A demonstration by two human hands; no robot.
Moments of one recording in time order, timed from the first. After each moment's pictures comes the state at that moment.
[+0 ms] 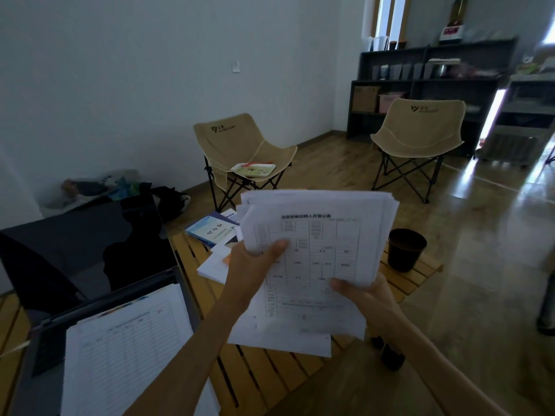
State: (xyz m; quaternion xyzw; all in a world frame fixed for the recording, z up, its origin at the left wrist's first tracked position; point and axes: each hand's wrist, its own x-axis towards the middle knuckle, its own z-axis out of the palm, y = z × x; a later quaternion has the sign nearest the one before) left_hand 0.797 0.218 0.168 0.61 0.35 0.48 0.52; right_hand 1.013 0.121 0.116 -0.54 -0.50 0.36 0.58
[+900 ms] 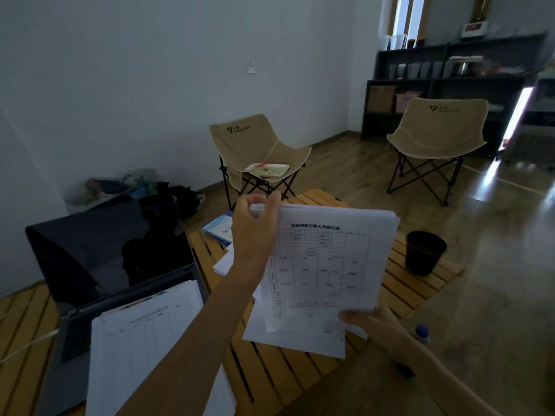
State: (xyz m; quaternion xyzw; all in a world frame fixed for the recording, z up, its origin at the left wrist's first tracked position) left_hand 0.804 0.224 0.236 0.56 0.47 0.57 0.37; right_hand 1.009 0.123 0.073 -0.57 -0.47 0.47 0.48
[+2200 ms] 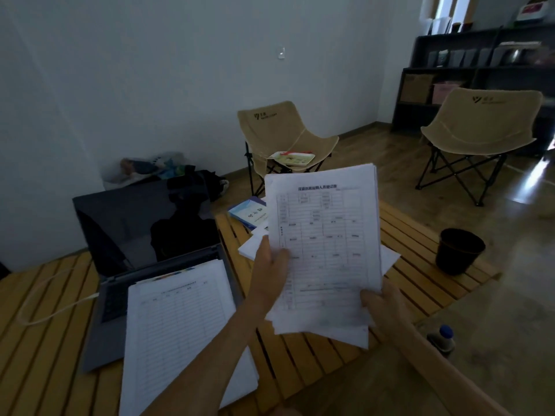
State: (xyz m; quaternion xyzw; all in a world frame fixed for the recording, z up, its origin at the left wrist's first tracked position) left_hand 0.760 0.212 0.136 0.60 0.42 0.52 0.45; right_hand 0.963 0.131 0.095 -0.62 -0.48 0.35 0.52
